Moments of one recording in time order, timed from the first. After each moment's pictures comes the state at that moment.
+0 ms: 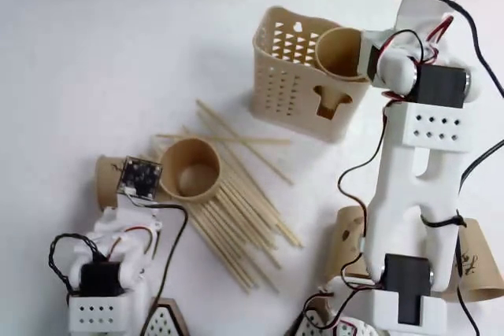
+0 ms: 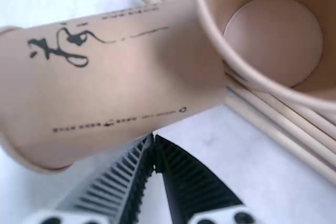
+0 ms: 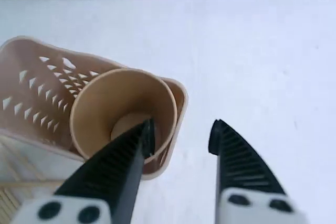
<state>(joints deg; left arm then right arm) -7.0 -104.4 97.2 73.2 -14.2 4.7 -8.7 -17.5 76.0 5.3</state>
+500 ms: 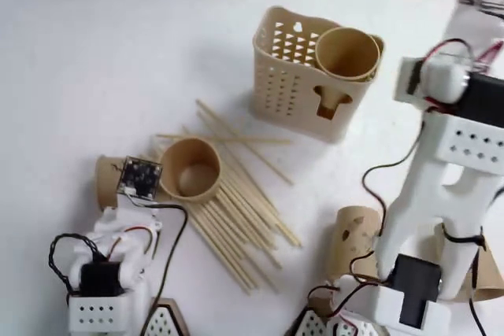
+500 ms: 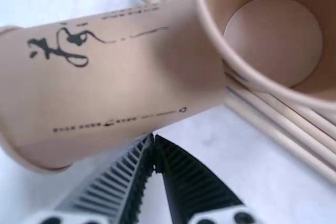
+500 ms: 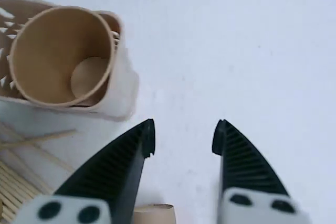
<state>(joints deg) -7.0 -104.4 97.2 73.2 -14.2 14.9 -8.7 -28.3 97.9 5.3</state>
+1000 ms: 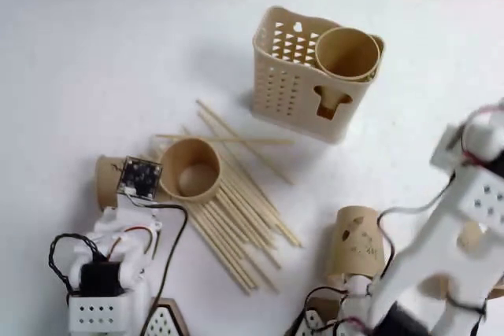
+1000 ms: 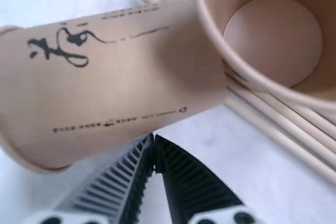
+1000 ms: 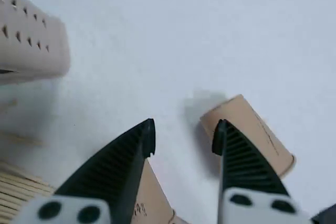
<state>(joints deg) -7.0 -104.4 97.2 73.2 -14.2 32.4 -28.6 1.5 97.9 5.3</state>
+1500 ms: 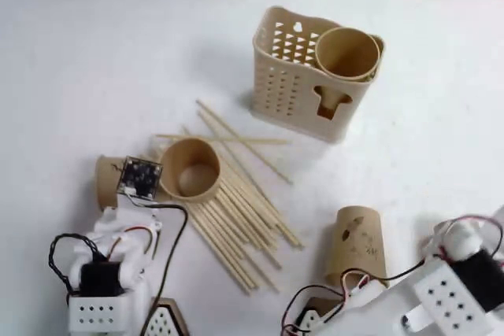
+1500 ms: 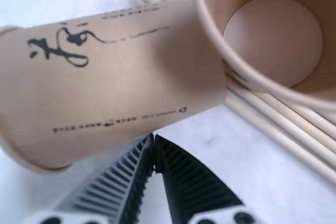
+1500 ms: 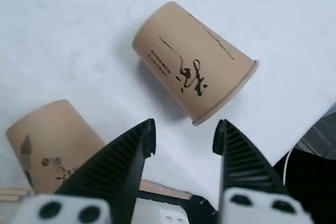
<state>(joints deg) -7.0 -104.4 97.2 73.2 -14.2 55.7 -63.0 42.5 92.7 14.3</state>
